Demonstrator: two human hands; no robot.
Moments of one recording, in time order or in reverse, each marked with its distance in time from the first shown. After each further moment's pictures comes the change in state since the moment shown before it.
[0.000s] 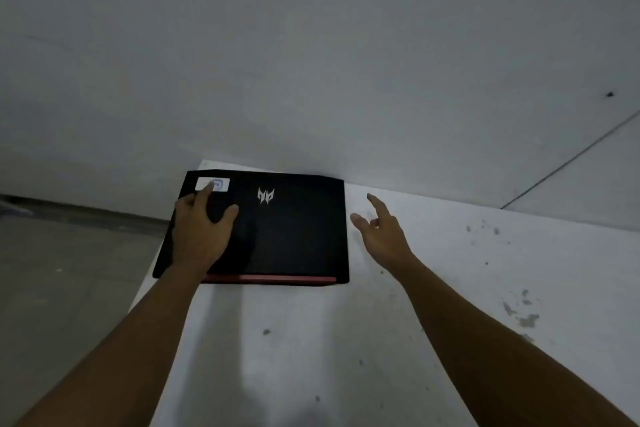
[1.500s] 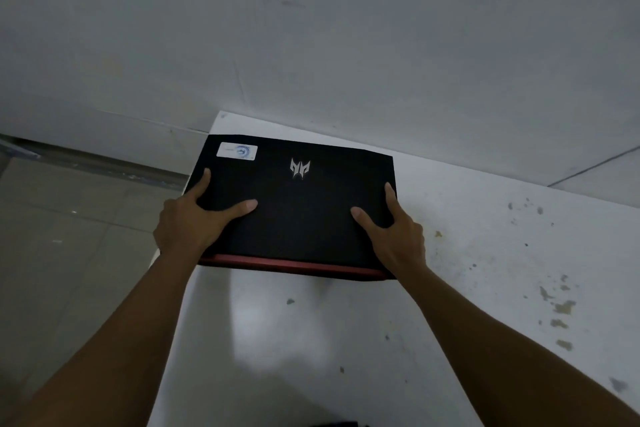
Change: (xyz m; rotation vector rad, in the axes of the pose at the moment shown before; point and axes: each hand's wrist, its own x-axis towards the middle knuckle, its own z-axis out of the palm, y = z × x) left_hand -0.003 -0.044 -0.029 0.168 -0.148 -0.266; right_hand -0.011 0.022 0.060 -0.278 0.046 0.047
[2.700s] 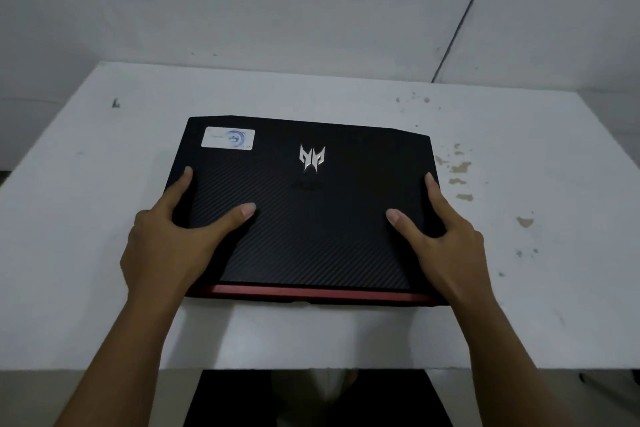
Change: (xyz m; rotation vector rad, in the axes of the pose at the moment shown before) left_hand -0.275 -0.031 0.175 -0.215 0.138 0.303; right_hand -0.187 0.292 -0.085 0.261 0.352 -0.091
